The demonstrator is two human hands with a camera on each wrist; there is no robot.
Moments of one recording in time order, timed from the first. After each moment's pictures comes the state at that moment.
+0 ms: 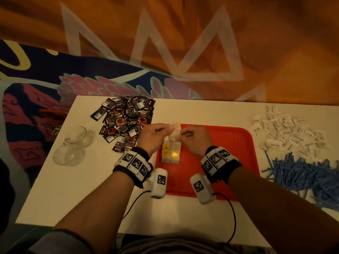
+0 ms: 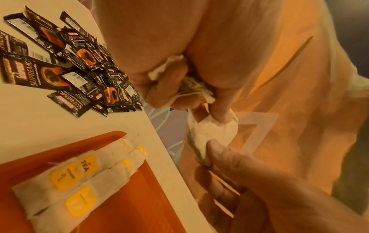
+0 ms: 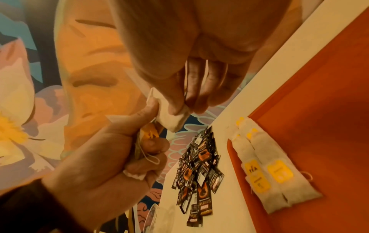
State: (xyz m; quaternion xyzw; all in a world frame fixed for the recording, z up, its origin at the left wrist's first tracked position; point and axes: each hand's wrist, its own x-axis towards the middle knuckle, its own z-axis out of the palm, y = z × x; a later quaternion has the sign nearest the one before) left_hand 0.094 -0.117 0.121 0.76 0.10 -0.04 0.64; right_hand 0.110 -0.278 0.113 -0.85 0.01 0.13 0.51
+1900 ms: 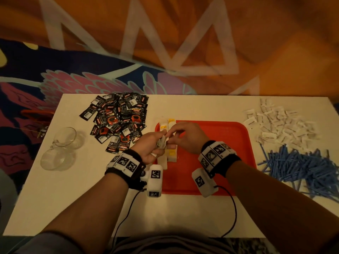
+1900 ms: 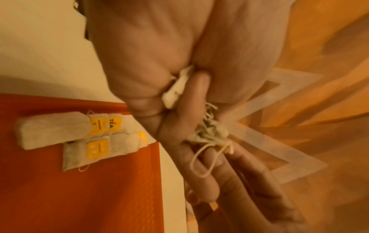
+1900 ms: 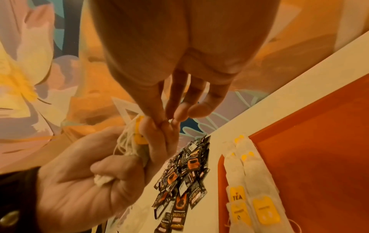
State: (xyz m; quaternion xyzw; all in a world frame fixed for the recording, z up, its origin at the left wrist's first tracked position) left_hand 0.096 -0.111 0.116 0.47 0.26 -0.32 0.78; right_hand 0.115 -0.274 0.120 -0.86 -0.17 0.14 0.45
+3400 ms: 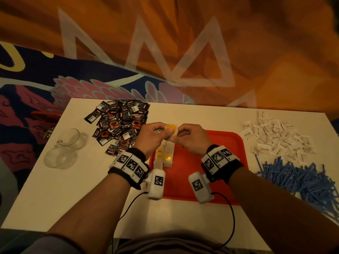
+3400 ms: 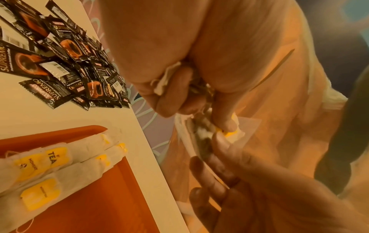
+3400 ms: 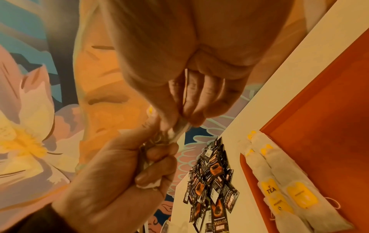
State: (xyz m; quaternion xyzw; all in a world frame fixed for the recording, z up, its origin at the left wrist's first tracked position) left_hand 0.095 -0.133 0.136 0.73 0.07 -0.05 0.68; right_hand 0.113 -0.294 0.138 -0.81 -0.04 0.15 0.56
